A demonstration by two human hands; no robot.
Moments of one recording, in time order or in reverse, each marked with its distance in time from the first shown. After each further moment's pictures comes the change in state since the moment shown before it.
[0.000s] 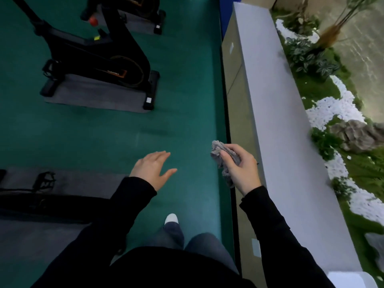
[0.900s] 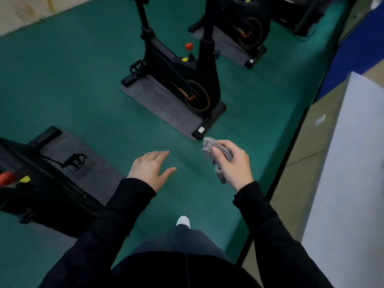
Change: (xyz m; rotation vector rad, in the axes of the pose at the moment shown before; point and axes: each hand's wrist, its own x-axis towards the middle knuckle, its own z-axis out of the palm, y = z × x) left_hand 0.219 -0.085 -0.101 -0.129 0.254 -0.545; right_hand 0.366 -0.078 0.152 -0.245 -0.539 -0.311
